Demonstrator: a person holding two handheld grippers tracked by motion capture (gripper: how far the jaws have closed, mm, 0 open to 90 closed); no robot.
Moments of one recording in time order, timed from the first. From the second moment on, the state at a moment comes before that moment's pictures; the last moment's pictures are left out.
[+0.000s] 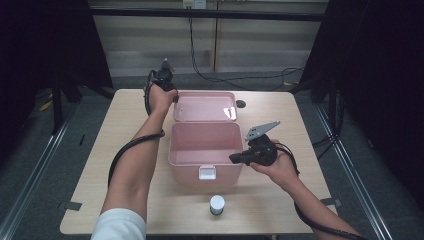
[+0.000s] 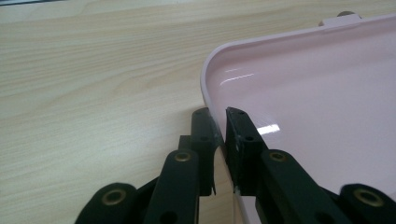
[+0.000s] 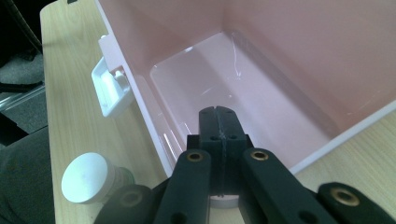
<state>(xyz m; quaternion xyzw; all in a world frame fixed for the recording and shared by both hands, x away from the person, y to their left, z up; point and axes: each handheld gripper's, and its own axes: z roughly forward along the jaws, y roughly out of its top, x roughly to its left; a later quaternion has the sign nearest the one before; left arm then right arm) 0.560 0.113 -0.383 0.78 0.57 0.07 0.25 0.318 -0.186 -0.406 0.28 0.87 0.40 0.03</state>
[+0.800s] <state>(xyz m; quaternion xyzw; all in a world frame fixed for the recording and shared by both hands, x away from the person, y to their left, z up) 0.549 0.122 -0.374 0.77 0.57 0.07 0.26 0.315 -0.184 -0.405 0.28 0.87 0.40 0.04</state>
